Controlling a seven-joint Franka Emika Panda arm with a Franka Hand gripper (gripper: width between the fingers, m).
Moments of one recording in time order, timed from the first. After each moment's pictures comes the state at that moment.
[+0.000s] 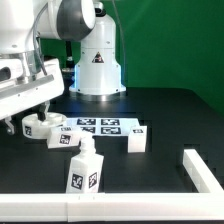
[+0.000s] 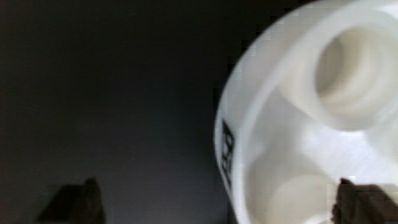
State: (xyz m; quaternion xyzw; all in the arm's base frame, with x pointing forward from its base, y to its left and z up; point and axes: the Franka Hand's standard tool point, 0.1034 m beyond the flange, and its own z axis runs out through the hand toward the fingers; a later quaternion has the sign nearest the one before) arm 0.384 -0.168 0.024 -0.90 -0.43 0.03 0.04
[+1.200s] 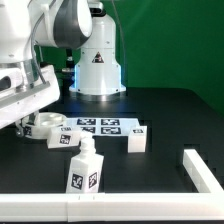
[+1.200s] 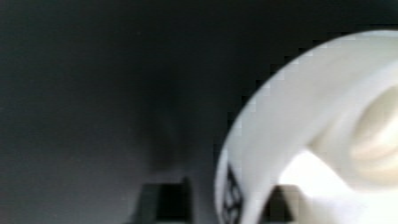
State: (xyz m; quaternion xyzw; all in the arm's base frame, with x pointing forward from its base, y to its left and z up) arm 0.378 -0.173 0.007 -0.89 -0.45 0.03 0.05
